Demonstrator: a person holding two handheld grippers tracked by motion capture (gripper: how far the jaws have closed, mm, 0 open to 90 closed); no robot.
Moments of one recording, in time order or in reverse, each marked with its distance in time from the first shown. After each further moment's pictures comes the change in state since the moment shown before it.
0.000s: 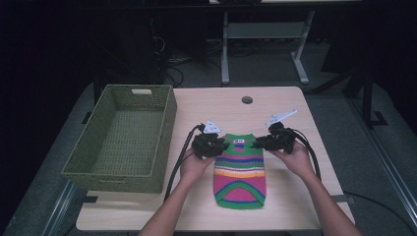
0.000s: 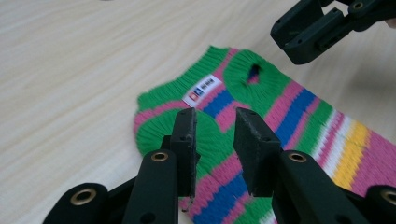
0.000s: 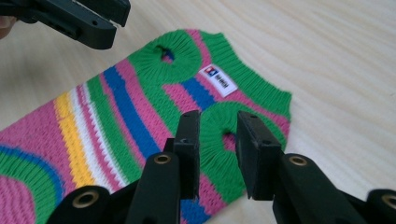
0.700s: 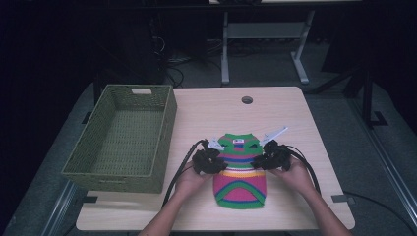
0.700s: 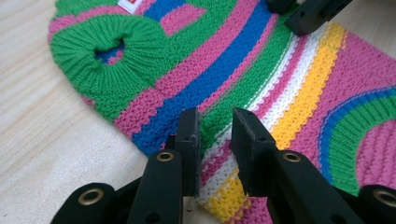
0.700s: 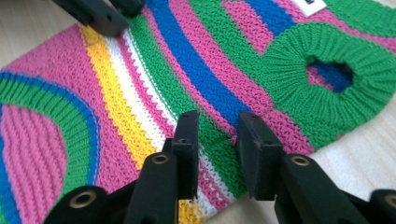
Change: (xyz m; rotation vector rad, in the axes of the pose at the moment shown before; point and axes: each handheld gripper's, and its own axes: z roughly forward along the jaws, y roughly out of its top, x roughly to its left) left arm -0.015 -0.033 0.009 0.197 -0.093 0.024; right arm 0.031 -0.032 0.019 0.128 0.040 -0.050
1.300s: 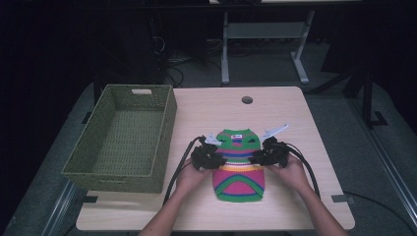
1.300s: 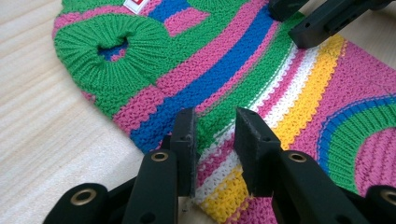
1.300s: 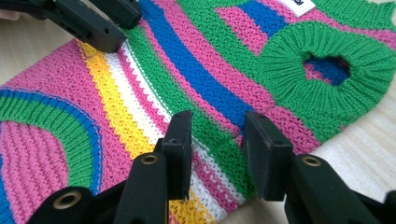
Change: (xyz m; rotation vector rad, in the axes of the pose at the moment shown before) left arm 0.014 0.002 0.004 -0.044 0.021 -0.044; right arm -0.010 0.004 0.008 -0.067 -0.011 0.053
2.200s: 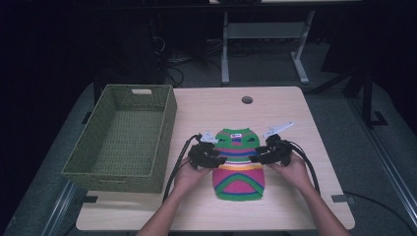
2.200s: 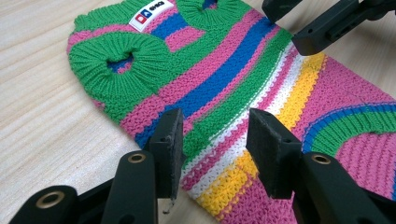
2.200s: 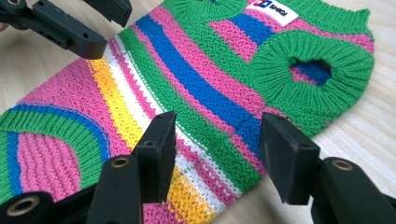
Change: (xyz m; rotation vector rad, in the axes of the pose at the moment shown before) left arm 0.001 0.002 -0.013 -0.053 -0.005 -0.016; right arm -0.006 0.001 -0.009 -0.041 0.012 0.044
